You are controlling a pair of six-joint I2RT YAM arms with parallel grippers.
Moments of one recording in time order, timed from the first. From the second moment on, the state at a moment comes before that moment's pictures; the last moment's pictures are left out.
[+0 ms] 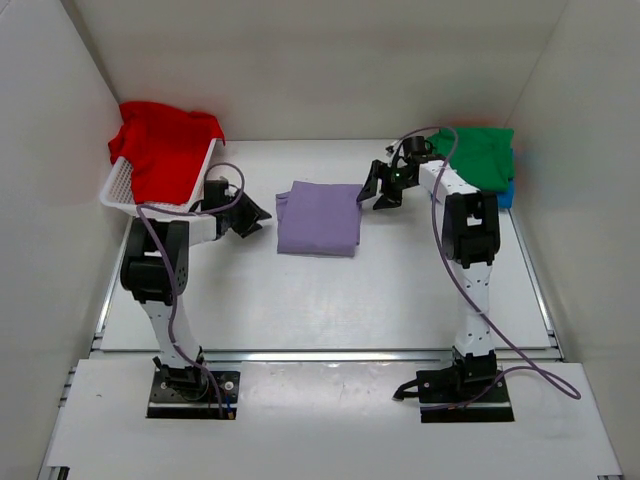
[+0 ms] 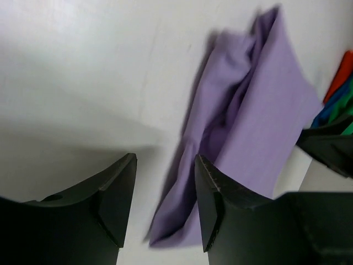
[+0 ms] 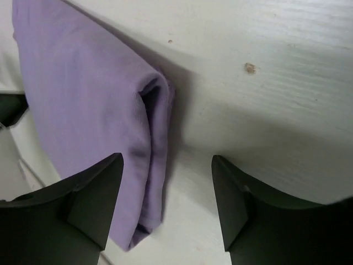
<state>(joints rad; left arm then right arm) -0.10 1.94 1.10 0.12 0.30 -0.86 0.14 2.41 2.00 -0.65 -0.59 0.32</state>
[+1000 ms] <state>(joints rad) -0.09 1.29 0.58 0.20 0.41 -0.91 0.30 2.10 1.88 -0.72 -0.17 -0.07</state>
